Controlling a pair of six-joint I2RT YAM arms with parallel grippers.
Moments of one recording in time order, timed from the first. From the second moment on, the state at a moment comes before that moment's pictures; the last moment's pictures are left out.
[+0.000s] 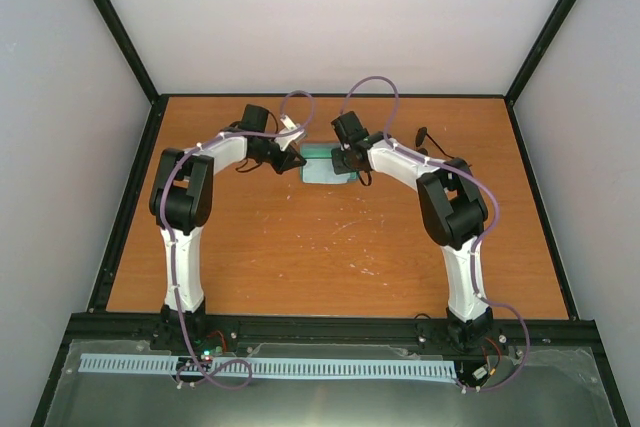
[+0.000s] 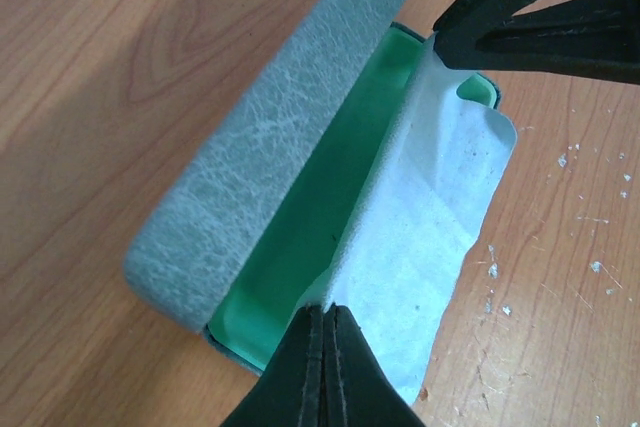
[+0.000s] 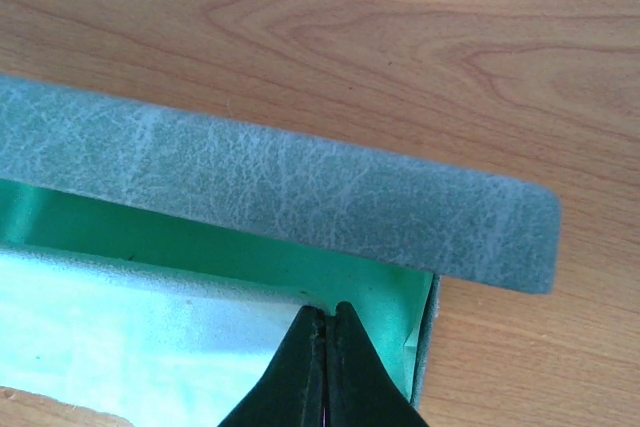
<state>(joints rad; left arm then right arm) -0.26 2.14 1.51 -0.40 0.72 0.49 0.55 2.12 1.60 -0.50 0.12 0.29</state>
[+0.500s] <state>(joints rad) -0.26 2.18 1.53 -0.40 0.70 0.49 0.55 2.16 1.62 -0.50 0.12 0.28</state>
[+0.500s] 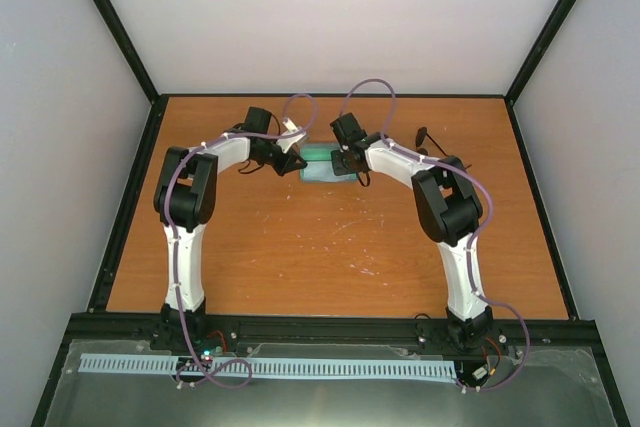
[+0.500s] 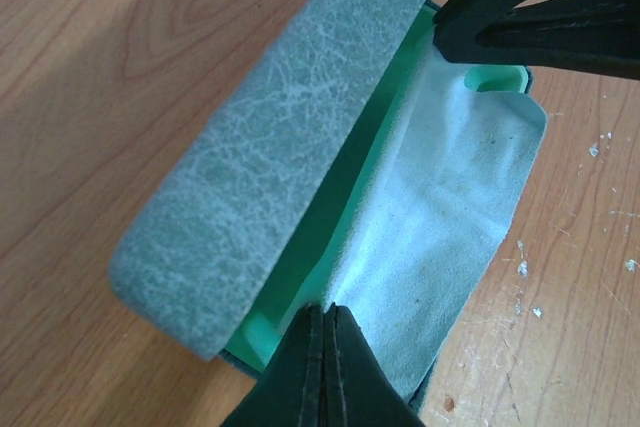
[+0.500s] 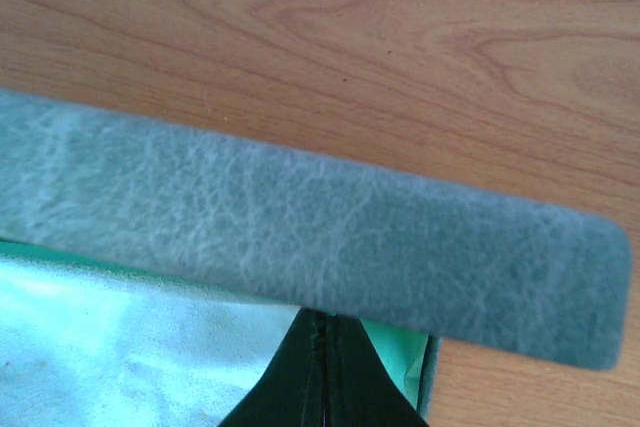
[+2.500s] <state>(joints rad) -0.29 2.16 1.48 -0.35 0.61 0.47 0.53 2.20 1.64 -0.47 0.16 0.28</state>
